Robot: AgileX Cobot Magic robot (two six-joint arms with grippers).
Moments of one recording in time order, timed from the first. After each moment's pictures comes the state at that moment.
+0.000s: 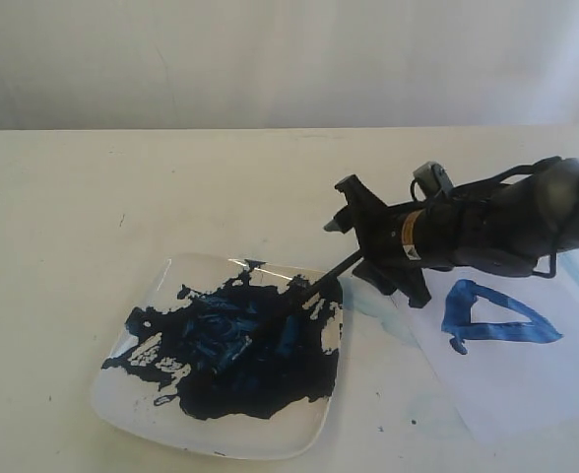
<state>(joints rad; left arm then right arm) -0.52 0.34 -0.43 -0.20 0.76 0.44 0.49 1.95 -0.97 -0.89 -0.29 2.06</state>
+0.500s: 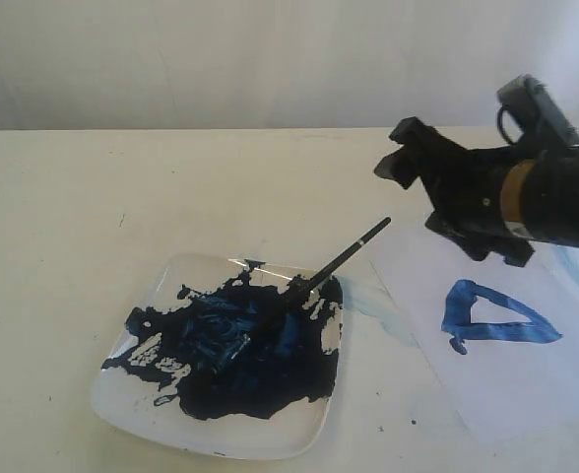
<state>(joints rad) -0.52 0.34 -0.43 -0.20 0.76 0.44 0.48 1.39 -0.73 -1.16 -0.12 2.09</state>
